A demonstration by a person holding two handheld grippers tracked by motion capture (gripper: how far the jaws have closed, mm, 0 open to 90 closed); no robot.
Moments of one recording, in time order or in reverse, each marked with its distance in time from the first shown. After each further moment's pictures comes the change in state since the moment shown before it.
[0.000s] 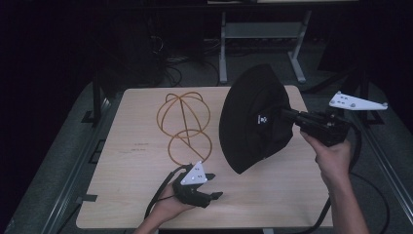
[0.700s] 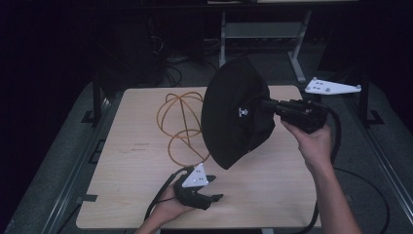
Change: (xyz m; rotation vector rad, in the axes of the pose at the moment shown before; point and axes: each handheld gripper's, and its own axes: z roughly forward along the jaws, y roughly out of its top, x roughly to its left) left arm -0.005 -0.003 0.003 0.011 -0.004 0.012; right arm 0.014 0.026 0.042 0.034 0.068 -0.040
